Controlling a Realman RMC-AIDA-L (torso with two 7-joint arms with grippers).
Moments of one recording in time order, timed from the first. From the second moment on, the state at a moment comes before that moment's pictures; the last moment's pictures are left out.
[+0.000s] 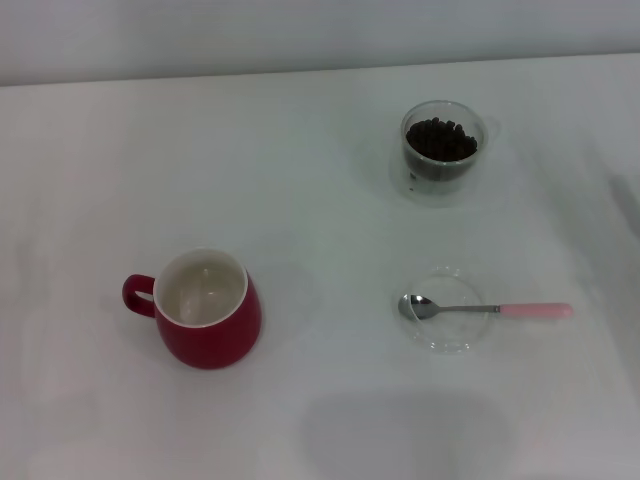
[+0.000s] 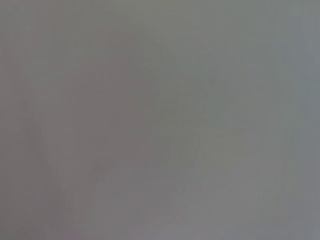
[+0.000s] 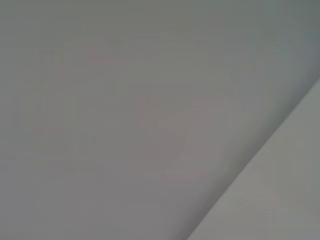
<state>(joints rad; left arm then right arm) -0.25 -2.08 2.54 0.09 -1.31 1.38 -0.27 0.30 2.01 -1.49 0.02 -0.02 -1.17 1.26</state>
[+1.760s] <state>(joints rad) -0.32 -2.08 2.55 0.14 -1.31 1.30 -0.31 0.25 2.01 -0.85 0.45 -0.94 -1.58 1.14</state>
